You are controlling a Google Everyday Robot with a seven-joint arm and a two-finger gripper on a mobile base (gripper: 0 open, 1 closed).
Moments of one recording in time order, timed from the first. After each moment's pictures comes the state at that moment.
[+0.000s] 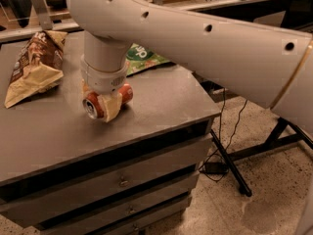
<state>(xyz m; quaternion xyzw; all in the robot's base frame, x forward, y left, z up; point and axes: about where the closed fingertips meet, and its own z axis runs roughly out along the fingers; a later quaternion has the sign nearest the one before) 0.510 0.131 0.845 -0.92 0.35 0.02 0.14</state>
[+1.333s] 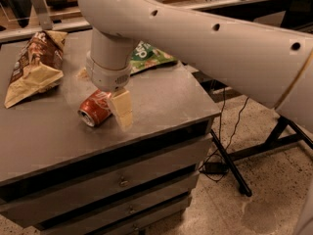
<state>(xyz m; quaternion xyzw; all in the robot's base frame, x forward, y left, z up) 0.519 0.128 0.846 -0.91 0.37 0.03 0.16</state>
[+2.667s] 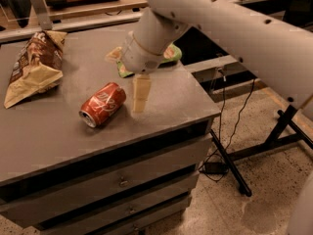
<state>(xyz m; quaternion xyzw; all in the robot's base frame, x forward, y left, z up) 0.557 0.086 0.868 -0.83 0.48 0.14 0.24</state>
